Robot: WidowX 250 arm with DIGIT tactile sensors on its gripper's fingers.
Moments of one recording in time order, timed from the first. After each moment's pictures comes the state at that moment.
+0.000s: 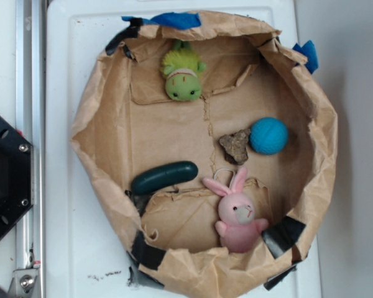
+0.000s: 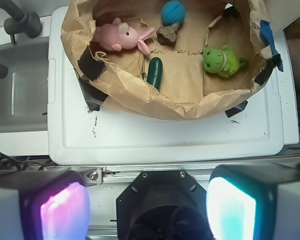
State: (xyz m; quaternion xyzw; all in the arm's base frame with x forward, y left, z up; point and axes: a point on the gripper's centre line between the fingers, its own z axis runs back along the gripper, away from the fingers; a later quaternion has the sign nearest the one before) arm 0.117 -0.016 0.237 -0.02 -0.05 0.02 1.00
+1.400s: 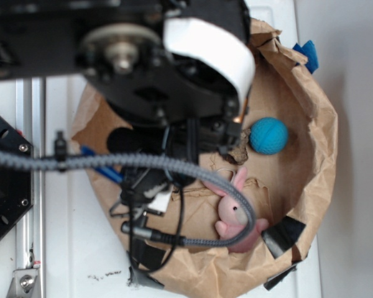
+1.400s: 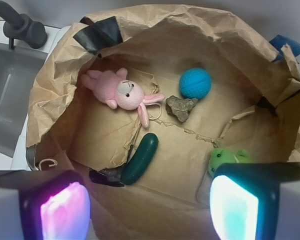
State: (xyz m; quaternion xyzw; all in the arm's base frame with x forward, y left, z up) arm 0.236 0.012 0.192 -0.03 -0.06 -0.15 0.99
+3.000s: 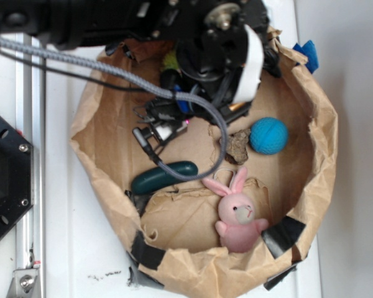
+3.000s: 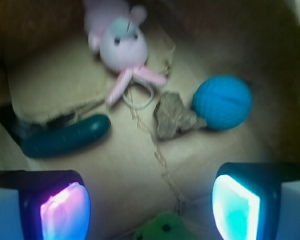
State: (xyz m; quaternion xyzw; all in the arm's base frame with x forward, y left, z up) arm 0.266 0.061 0.093 -0.02 -0.07 -0.50 0.86
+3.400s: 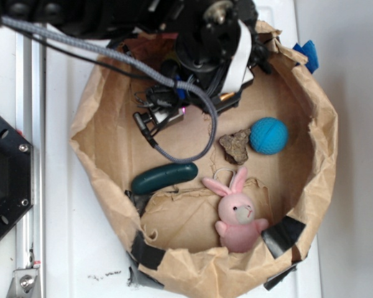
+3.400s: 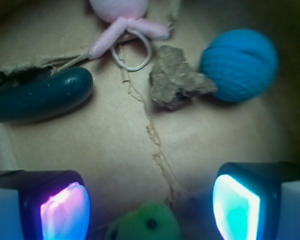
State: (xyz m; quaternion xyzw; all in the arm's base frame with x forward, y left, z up) arm 0.265 0.072 0.060 -0.03 -0.06 -0.53 0.84
